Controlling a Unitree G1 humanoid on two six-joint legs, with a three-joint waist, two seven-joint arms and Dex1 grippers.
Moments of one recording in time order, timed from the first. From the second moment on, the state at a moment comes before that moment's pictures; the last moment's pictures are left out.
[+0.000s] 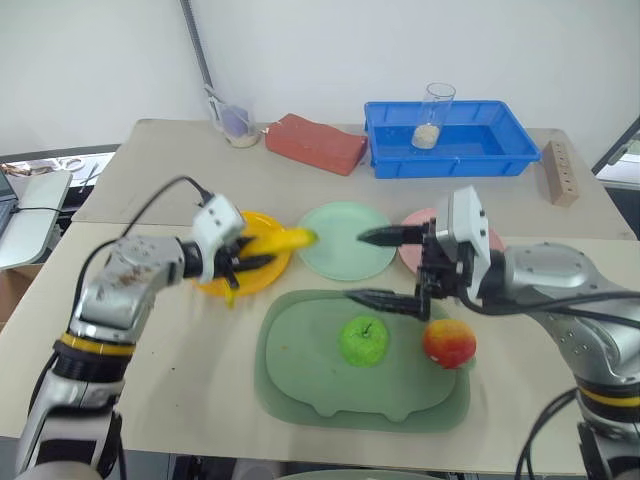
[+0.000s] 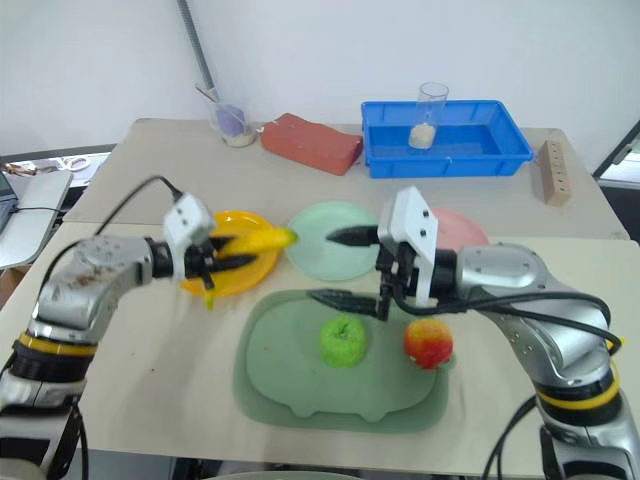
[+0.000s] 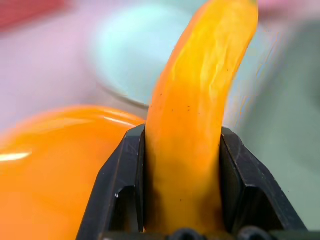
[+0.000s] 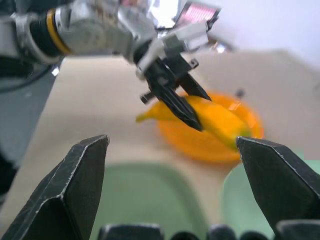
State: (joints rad) left arm -0.57 0.70 -0.06 0.05 -0.27 0.60 -0.85; right arm -0.50 -0.71 0.04 -0.59 0.73 0.73 0.76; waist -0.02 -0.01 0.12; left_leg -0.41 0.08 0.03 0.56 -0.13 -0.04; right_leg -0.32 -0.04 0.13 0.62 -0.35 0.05
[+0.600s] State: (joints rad) left arm -0.63 0.69 -0.02 0.22 -0.23 0.58 -0.86; right arm -0.49 -0.74 0.10 -0.53 0.61 0.74 0.75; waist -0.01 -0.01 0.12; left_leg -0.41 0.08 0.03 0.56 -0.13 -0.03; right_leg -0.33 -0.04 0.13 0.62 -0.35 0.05
